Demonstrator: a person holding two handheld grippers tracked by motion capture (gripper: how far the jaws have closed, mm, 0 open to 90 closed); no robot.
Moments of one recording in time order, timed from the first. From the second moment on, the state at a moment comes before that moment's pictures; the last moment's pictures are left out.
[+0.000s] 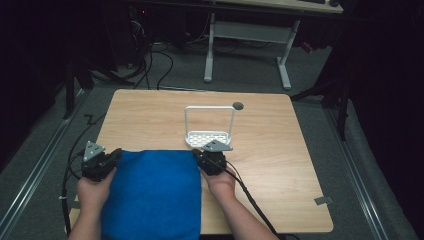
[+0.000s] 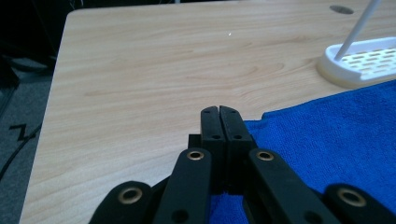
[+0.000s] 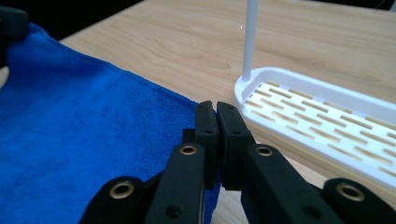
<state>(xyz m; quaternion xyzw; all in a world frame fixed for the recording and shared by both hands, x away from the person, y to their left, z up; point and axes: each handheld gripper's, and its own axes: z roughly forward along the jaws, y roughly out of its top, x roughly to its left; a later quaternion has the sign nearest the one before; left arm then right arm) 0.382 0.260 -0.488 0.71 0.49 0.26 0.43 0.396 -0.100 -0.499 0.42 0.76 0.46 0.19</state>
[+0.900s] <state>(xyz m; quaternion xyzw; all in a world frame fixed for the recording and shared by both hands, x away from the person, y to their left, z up) 0.339 0.177 -0.442 0.69 0.38 0.26 0.55 0.315 -0.215 -0.450 0.44 0.67 0.53 0.28</state>
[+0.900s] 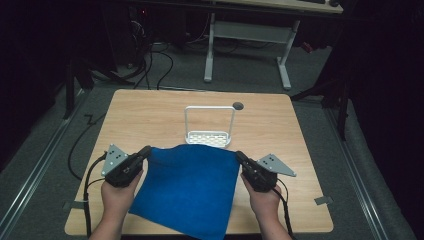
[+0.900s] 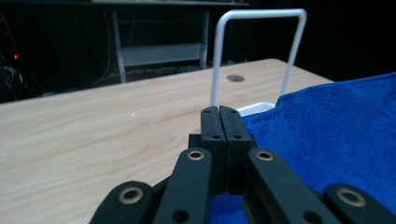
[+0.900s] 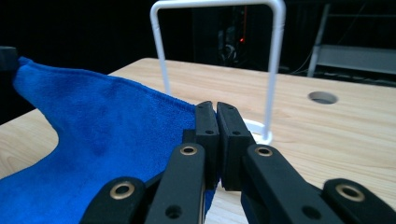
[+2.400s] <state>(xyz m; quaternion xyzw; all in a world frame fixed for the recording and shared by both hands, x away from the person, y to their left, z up) 0.345 0.151 -0.370 0.64 0.33 0.33 0.61 0.316 -0.255 -0.377 0.41 0.62 0.58 0.36</state>
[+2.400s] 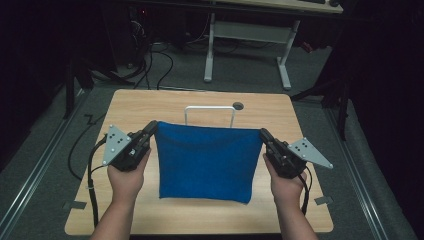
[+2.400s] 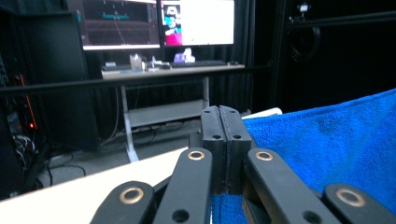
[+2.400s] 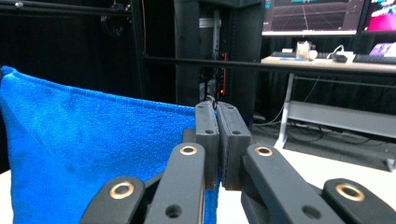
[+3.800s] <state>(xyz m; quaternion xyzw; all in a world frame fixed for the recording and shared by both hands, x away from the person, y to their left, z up) 0.382 0.144 -0.317 0.61 0.32 0.36 0.62 0.357 -0.257 -0.318 0.40 0.59 0.58 0.39</state>
